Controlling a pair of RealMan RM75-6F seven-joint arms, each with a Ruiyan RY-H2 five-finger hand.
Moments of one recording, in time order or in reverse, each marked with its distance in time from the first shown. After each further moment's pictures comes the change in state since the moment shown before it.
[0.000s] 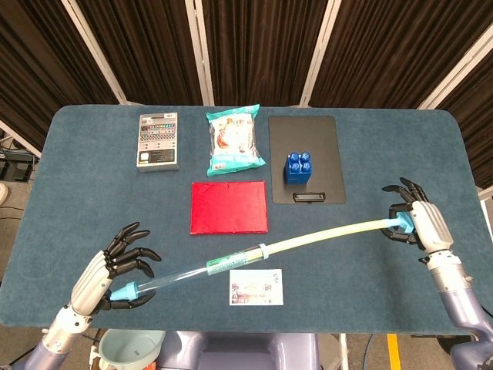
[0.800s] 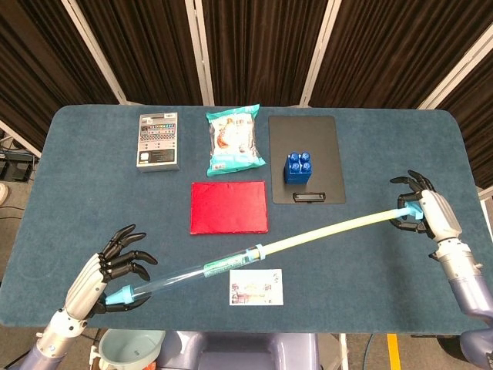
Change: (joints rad) left arm 0.017 0.022 0.001 -0.012 0.021 0.020 -0.010; right arm 0.045 0.049 0.023 0.038 0.057 -0.110 0.107
